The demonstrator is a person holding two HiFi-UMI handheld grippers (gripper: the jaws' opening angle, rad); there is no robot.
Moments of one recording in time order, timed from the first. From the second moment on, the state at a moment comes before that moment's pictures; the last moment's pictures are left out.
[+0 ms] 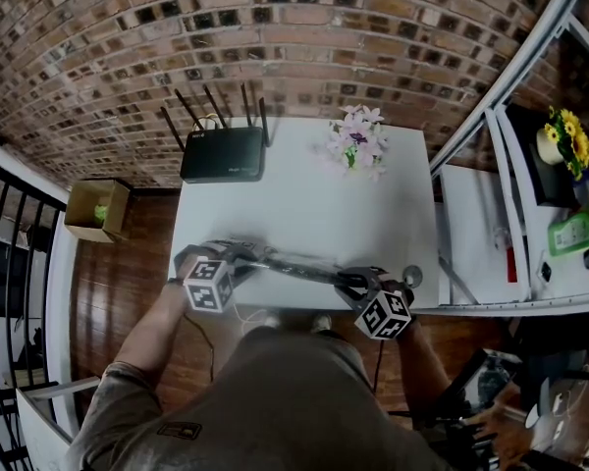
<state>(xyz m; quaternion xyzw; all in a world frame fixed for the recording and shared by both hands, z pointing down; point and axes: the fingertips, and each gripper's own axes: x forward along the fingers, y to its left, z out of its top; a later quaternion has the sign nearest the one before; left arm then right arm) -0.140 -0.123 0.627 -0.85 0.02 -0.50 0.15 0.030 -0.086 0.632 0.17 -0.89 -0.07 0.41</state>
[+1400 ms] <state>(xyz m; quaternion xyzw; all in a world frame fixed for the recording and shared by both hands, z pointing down) -0.121 -0.116 0.629 -0.85 0.01 -0.50 0.19 0.021 -0.083 0.644 0.17 -0.90 -0.05 0.41</state>
